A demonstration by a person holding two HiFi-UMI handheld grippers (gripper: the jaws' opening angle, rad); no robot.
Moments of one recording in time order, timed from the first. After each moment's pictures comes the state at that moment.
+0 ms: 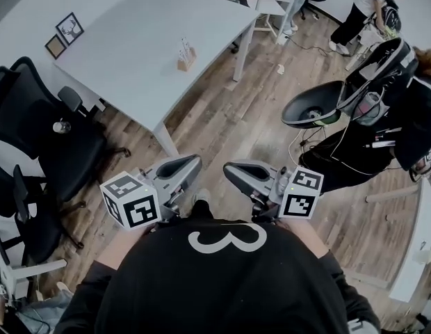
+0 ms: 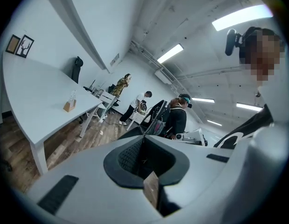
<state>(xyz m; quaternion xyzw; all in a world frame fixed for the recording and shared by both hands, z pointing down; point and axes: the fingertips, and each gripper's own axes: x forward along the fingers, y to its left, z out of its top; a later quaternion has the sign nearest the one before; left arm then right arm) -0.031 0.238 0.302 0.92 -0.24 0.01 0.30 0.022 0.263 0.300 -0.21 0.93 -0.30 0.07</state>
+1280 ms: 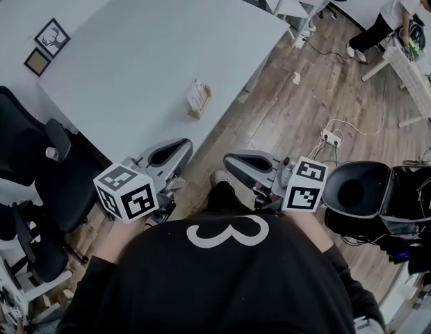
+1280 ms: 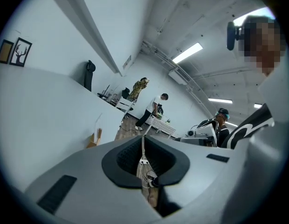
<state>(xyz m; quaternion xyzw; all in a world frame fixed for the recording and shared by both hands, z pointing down) -0.073 -0.071 0.327 0.90 -0.31 0.03 0.30 -0.002 -0.032 0.312 -0.19 0.92 -0.33 0.04</state>
